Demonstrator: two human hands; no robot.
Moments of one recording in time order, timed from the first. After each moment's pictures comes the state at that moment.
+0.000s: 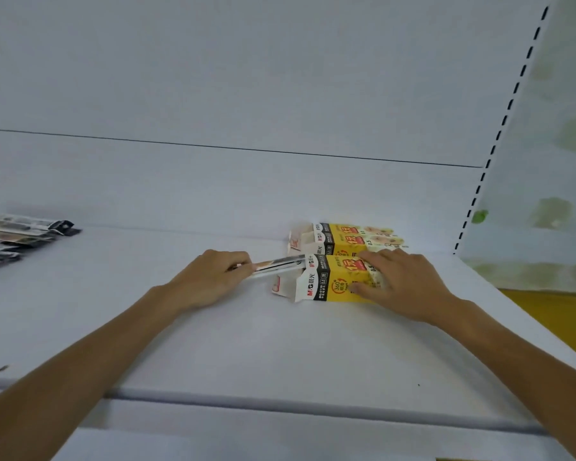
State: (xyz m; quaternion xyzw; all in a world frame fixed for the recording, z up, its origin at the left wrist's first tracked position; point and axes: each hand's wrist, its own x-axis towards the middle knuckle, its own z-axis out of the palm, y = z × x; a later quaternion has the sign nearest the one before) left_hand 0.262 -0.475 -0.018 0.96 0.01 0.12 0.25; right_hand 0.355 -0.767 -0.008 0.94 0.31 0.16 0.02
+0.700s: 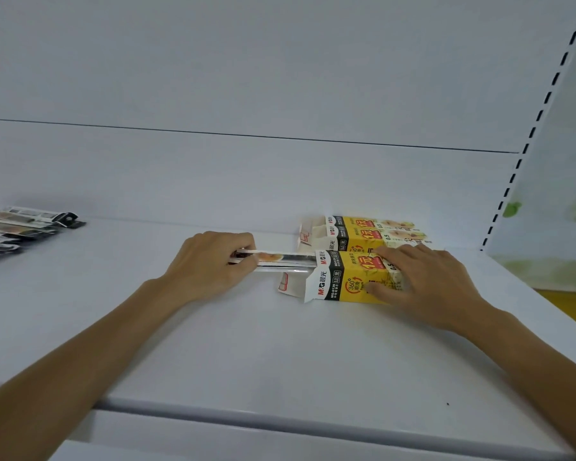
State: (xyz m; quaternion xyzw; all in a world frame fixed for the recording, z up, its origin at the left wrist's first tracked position) left_hand 0.267 -0.472 -0.015 0.96 -0.01 0.24 0.13; right_hand 0.357 -0.764 -0.013 0.94 0.30 0.18 -0.01
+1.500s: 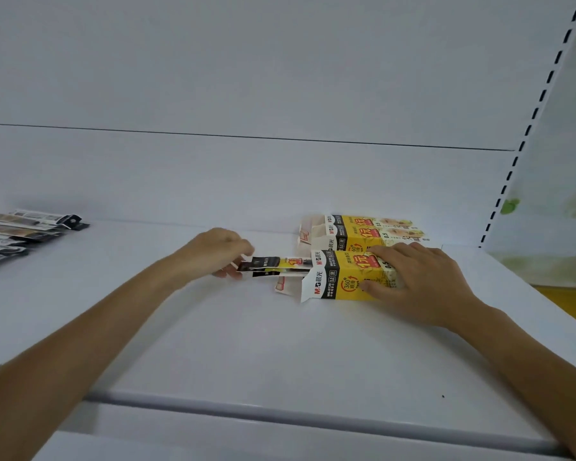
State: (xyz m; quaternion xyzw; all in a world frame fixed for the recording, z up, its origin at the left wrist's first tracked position) left_hand 0.266 -0.485 0.013 0.88 0.17 0.04 0.43; right_hand 0.351 -0.760 -0.013 0.94 0.29 0.17 -0.01
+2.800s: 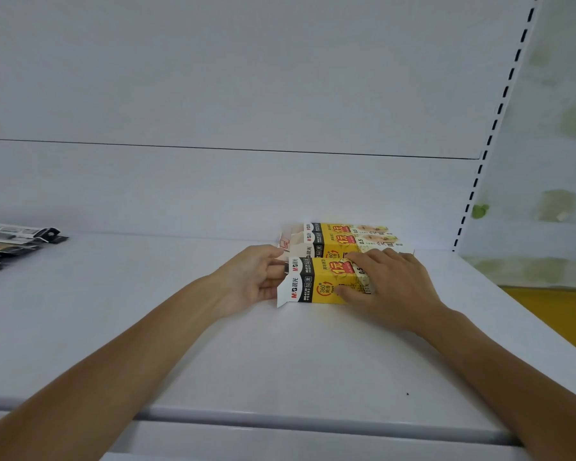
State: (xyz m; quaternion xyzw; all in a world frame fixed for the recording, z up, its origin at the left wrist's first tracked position) left_hand 0.280 -0.558 0.006 0.67 0.11 -0.07 0.73; right_hand 0.348 -0.761 -0.015 0.93 0.29 0.20 -0.02
